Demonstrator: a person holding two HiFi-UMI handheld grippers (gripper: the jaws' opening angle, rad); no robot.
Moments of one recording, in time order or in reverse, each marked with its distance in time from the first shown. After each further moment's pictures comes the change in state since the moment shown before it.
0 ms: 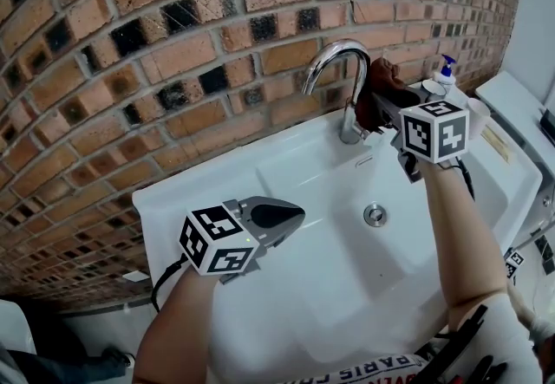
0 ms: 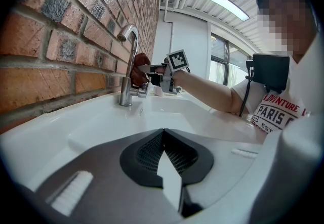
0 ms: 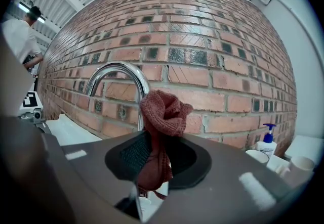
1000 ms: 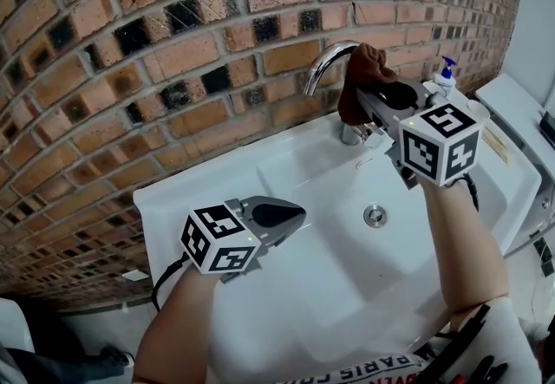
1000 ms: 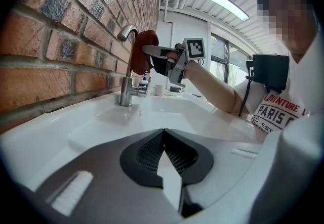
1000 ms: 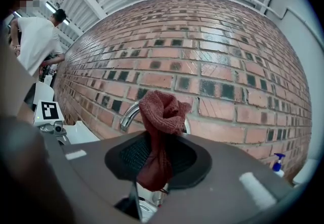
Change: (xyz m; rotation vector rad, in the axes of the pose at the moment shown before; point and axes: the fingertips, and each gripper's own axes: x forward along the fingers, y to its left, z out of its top) left arm 0.000 -0.001 0.000 0.000 0.000 -0.001; right arm -0.030 0.071 0.061 -0.142 -0.145 0.120
